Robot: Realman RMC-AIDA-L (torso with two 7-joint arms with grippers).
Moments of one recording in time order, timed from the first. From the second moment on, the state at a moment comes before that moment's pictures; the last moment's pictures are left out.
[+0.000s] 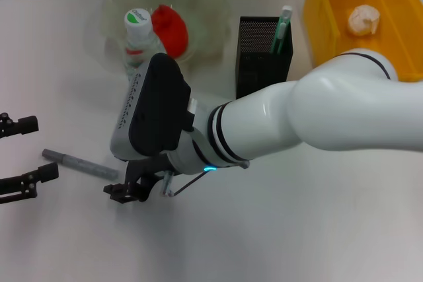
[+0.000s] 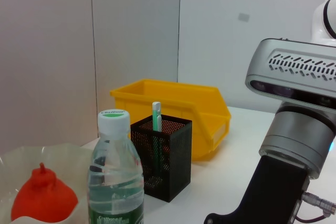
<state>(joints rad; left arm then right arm) -0.17 -1.99 0.60 0.91 1.88 1.87 -1.18 0.88 2.09 -2.38 -0.96 -1.90 -0.52 2.43</state>
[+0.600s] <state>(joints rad) -0.17 -1.99 0.58 0.91 1.89 1.87 -1.17 0.88 2.09 -2.42 -0.91 -1.83 -0.42 2.42</state>
